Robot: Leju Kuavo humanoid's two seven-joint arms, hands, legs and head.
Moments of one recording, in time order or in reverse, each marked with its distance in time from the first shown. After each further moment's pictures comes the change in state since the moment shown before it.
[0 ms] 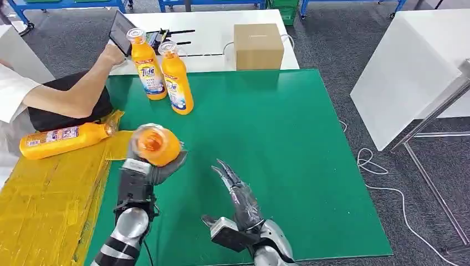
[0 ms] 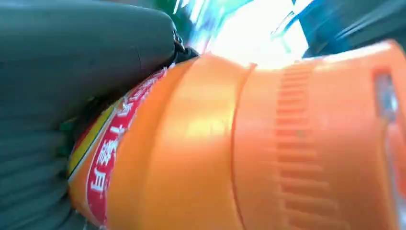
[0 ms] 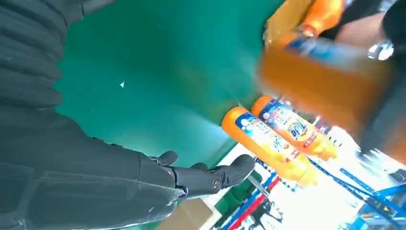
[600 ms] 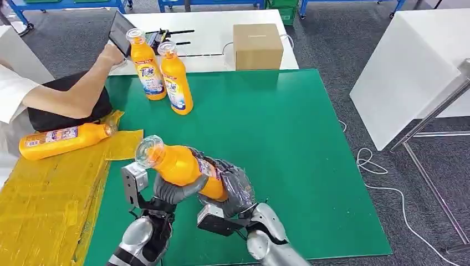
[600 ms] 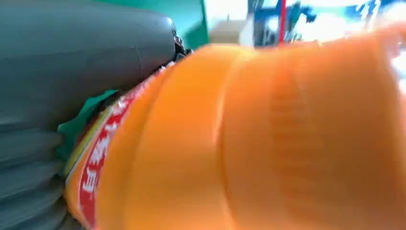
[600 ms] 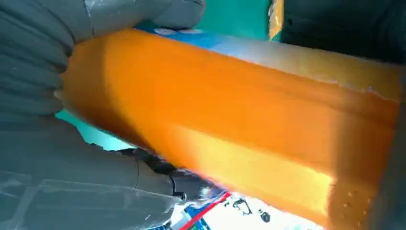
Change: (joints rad) left arm 0.052 -0.030 -0.075 0.016 0.746 -0.419 -0.065; right arm -0.139 0.052 0.053 0.159 0.114 -0.102 0.035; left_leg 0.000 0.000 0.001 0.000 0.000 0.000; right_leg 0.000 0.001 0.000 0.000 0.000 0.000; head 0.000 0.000
